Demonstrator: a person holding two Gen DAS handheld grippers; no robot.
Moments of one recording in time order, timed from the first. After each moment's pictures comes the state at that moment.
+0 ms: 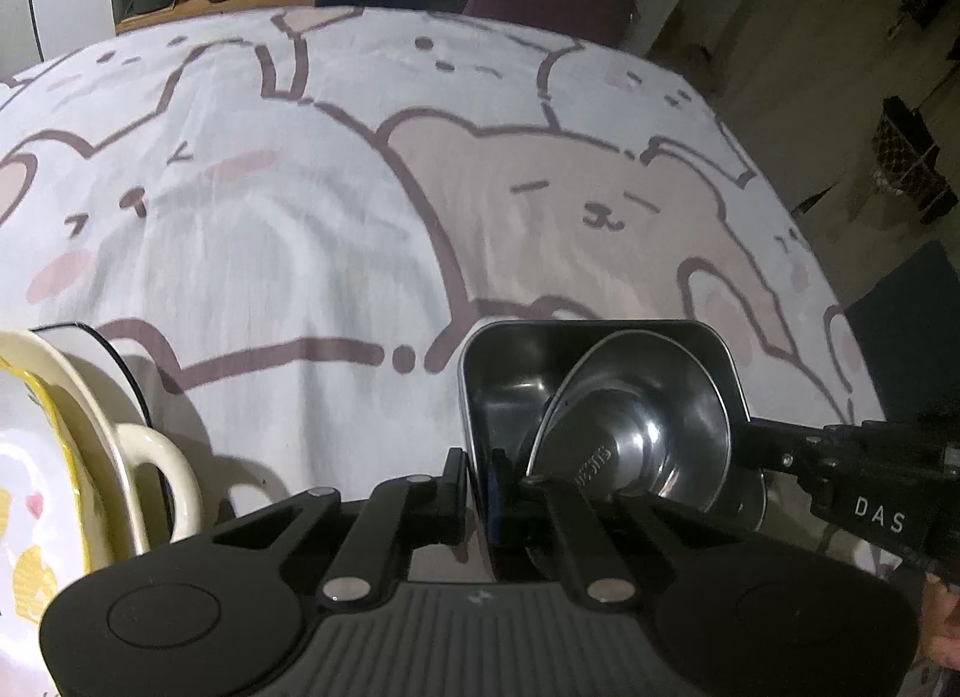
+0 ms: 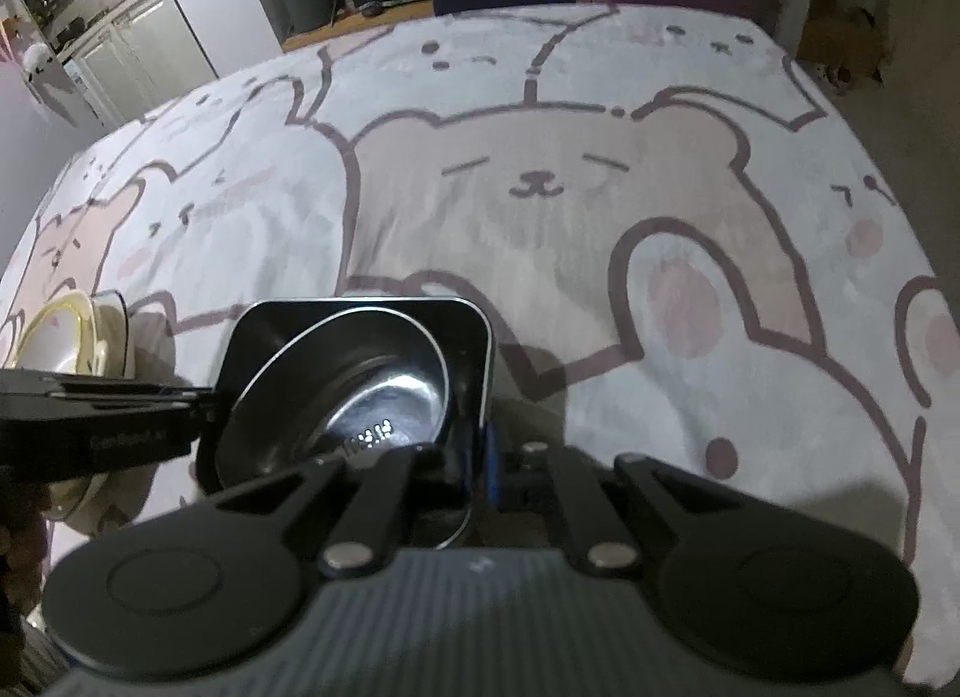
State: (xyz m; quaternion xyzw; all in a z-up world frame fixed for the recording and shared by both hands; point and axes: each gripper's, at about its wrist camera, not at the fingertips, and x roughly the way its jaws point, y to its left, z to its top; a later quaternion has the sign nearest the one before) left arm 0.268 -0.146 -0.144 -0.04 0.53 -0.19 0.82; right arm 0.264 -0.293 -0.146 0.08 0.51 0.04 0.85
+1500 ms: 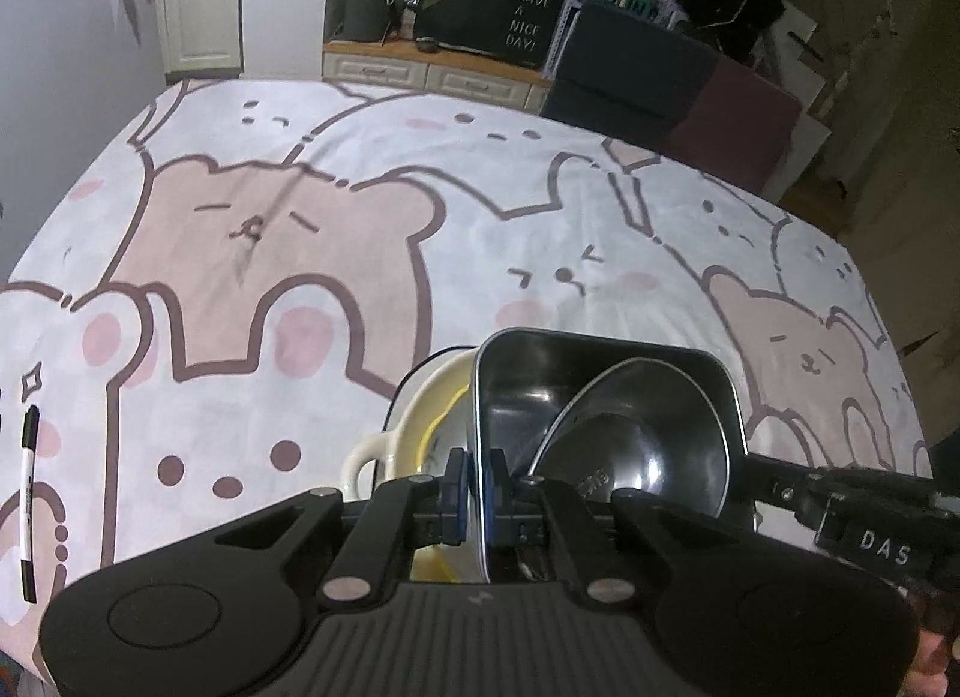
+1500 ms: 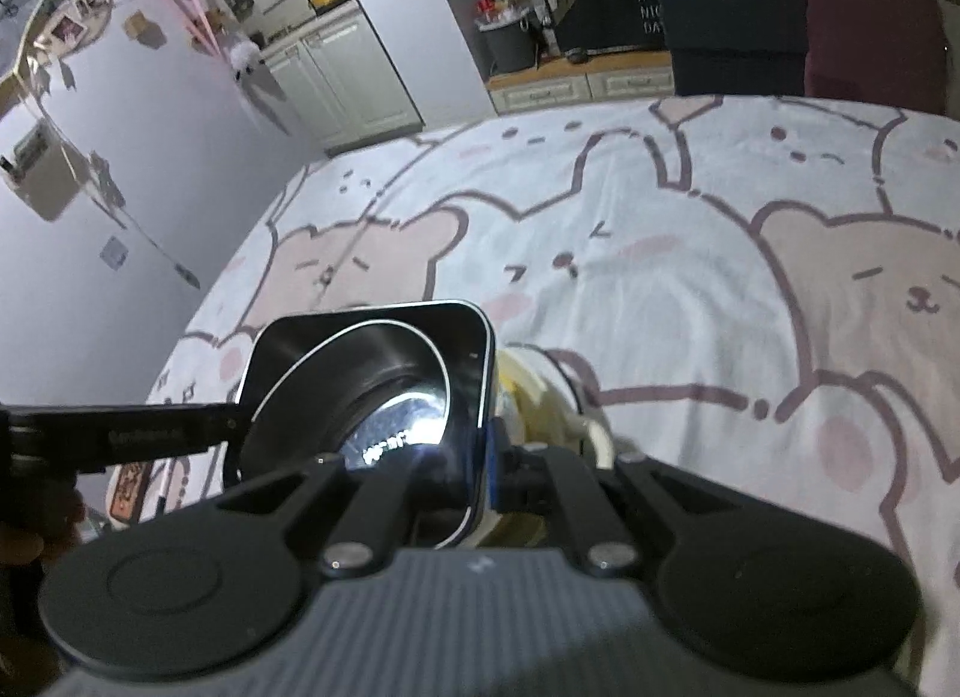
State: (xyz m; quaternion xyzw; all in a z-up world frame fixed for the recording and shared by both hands) left arm 0.229 0.104 -0.067 -0.09 0.49 -0.04 0.86; right arm 0.267 -0.081 -0.080 0.11 0.45 0.21 0.86
